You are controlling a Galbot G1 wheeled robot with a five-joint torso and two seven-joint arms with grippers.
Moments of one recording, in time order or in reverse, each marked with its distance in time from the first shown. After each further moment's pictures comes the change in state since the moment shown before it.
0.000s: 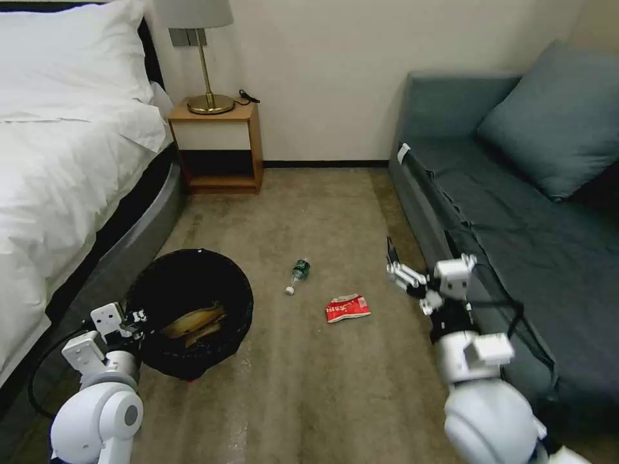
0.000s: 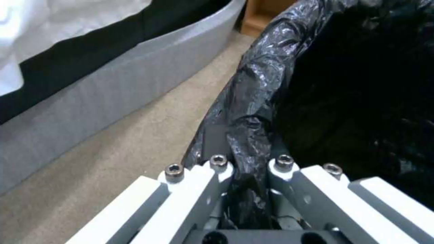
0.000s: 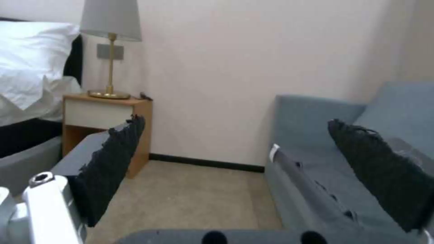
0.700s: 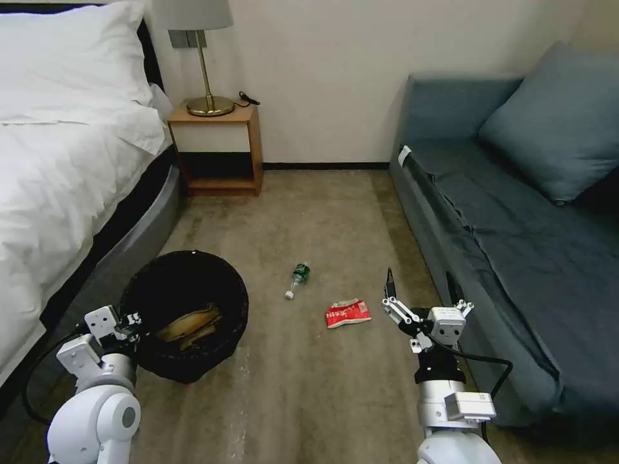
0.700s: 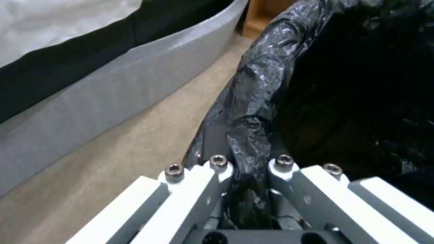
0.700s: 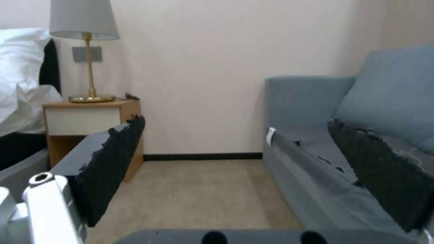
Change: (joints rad) left arm -0.002 -0.007 -0.008 0.007 0.003 -0.003 -0.002; right arm -0.085 0.187 -0.037 -0.045 -0.103 0.082 -0.011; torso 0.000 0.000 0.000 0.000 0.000
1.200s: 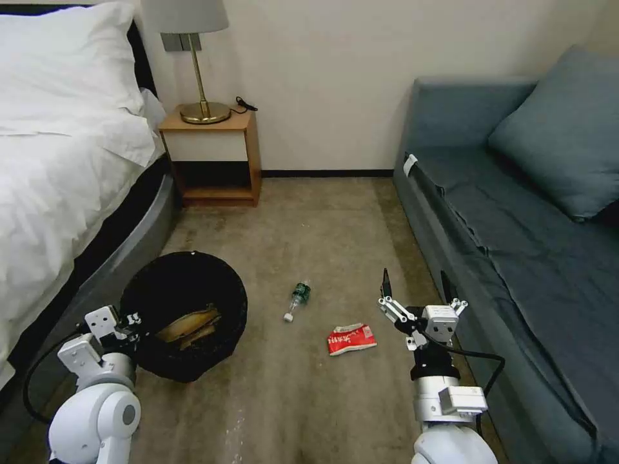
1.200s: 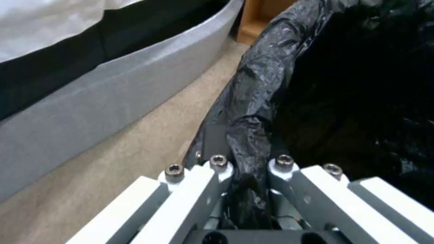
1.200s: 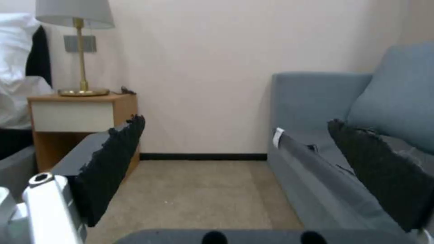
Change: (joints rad) left arm -0.009 0.008 -0.003 0.019 -0.007 -0.004 -0.001; right arm 0.033 -0.018 -0.008 -0.029 0.015 -0.014 0.000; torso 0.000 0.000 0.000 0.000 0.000
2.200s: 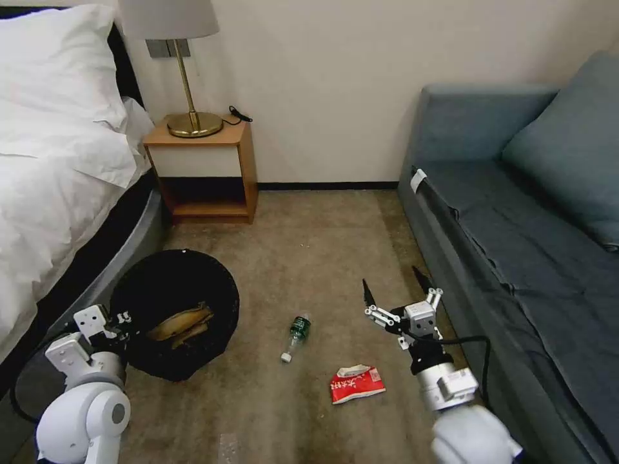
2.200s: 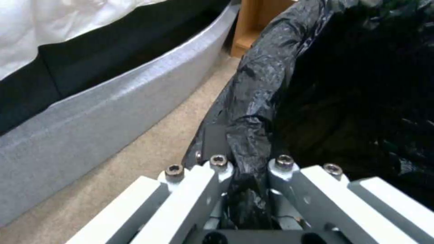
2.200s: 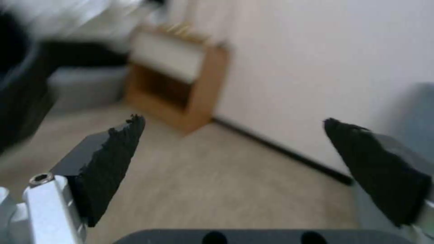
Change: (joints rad) left arm -0.007 0.035 -0.021 0.013 -0.026 -0.002 0.002; right arm 0.259 -0.491 -0.067 -0.234 0.295 0.062 -0.362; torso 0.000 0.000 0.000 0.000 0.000
